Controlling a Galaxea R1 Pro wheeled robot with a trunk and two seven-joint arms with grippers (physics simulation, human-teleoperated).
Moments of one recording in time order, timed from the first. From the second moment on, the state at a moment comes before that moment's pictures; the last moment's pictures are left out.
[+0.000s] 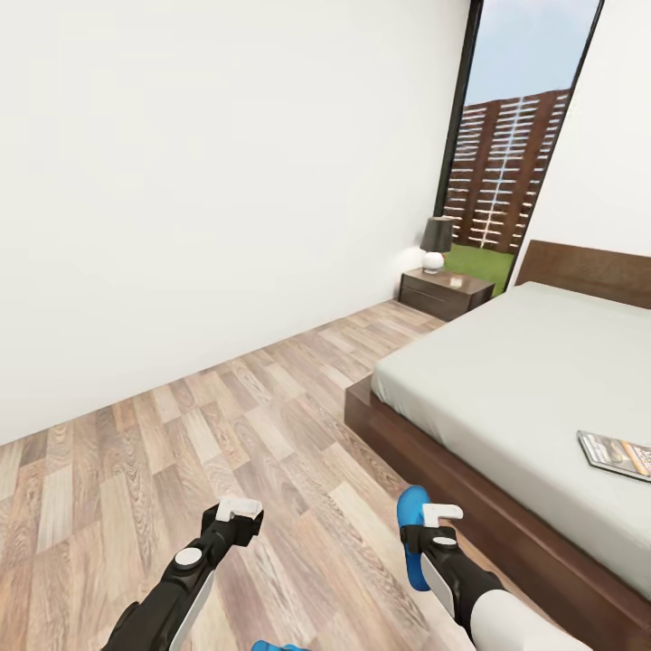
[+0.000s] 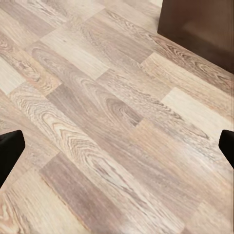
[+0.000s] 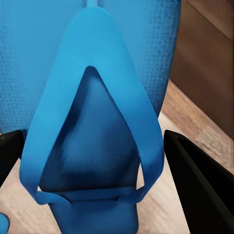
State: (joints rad) left arm -0.38 0.01 -0.13 -0.84 -0.02 0.13 -0.03; right arm -0.64 0.06 0.00 -0.28 0.00 0.09 -0.22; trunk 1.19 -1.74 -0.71
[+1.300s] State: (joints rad) left arm -0.38 0.01 -0.13 -0.84 -0.02 0.13 -0.03; right arm -0.64 0.07 0.00 -0.28 0.00 0.09 -0.22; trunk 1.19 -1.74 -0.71
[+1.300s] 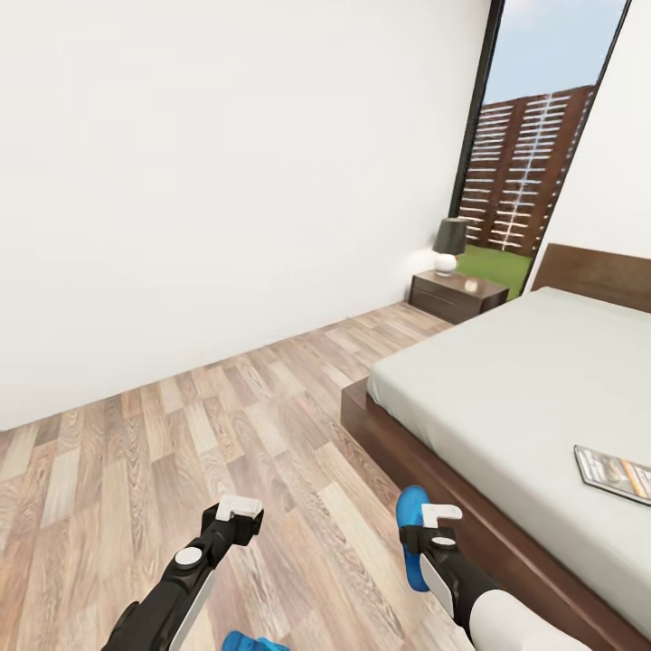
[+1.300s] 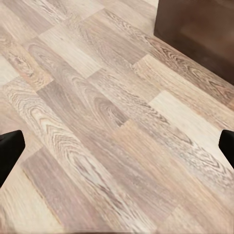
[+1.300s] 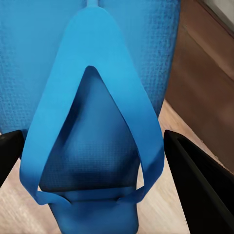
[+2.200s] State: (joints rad) left arm -0.38 0.01 -0.13 -0.84 -0.02 0.13 -0.03; right arm -0.64 0.07 0.00 -0.28 0.00 0.09 -0.22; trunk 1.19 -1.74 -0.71
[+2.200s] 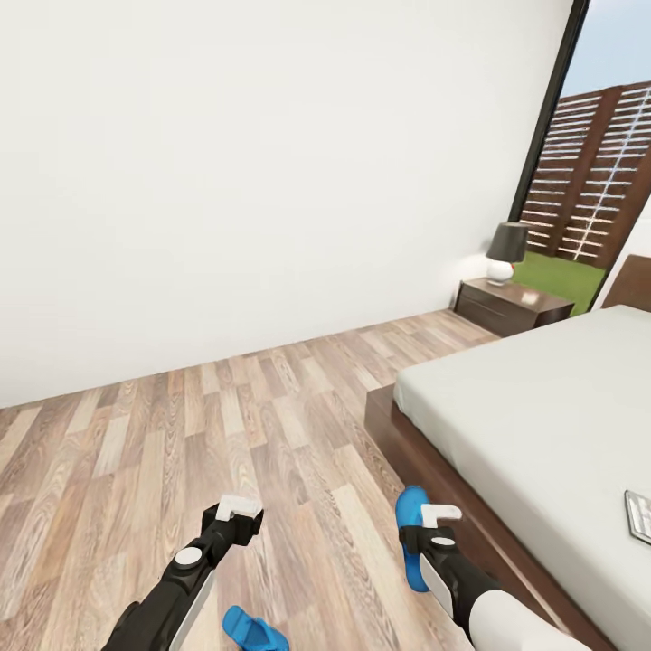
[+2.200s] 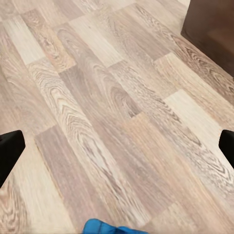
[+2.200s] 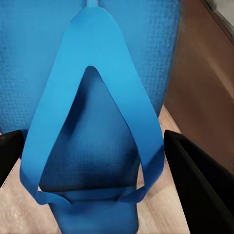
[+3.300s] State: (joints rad) left arm -0.38 0.01 -0.13 -0.84 -0.02 0.13 -0.03; right arm -0.64 0.07 0.00 -0.28 0.00 0.09 -0.22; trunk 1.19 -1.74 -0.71
